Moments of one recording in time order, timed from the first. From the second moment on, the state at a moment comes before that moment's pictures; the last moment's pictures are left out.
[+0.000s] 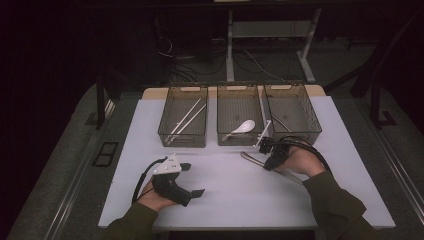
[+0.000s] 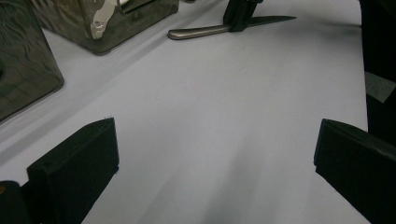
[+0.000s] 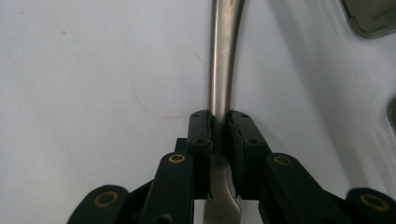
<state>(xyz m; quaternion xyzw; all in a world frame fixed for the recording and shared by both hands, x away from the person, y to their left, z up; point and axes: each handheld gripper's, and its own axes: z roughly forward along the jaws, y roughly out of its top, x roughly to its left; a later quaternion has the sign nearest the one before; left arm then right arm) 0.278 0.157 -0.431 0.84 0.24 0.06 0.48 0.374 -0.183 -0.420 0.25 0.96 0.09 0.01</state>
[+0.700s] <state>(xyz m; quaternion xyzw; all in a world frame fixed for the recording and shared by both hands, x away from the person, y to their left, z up) 0.278 0.158 -0.431 0.84 0.24 0.06 0.48 0.370 -0.194 -0.410 0.26 0.96 0.11 0.01</state>
